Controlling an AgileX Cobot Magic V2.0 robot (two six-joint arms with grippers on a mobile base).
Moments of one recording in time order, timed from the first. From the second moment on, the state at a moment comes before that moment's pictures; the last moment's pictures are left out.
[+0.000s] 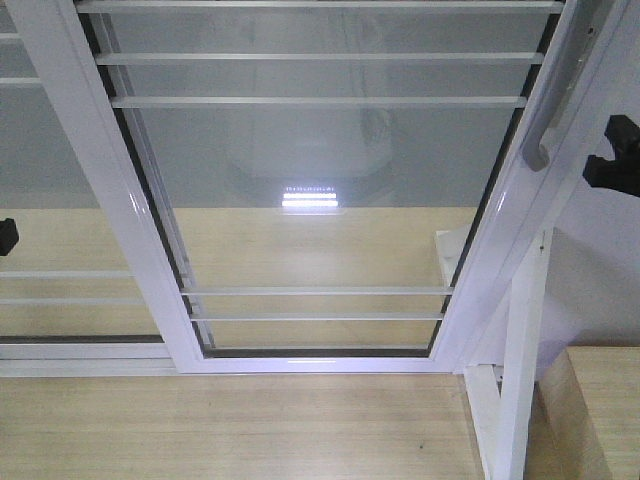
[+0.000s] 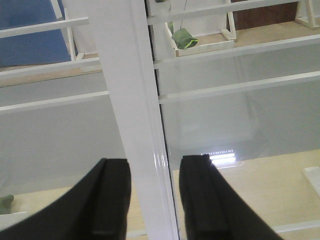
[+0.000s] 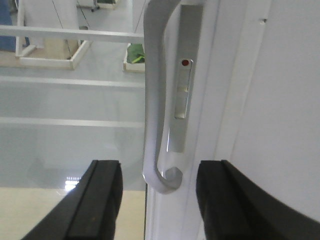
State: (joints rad) left arm -0.04 0.84 -0.46 0.02 -0.06 0.10; right arm -0.08 1.16 -0.56 -0.20 -0.32 0.14
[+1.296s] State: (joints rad) left arm -0.04 0.84 -0.46 0.02 -0.02 0.10; right arm -0.08 1.84 -1.16 -0.30 -0.45 0.25
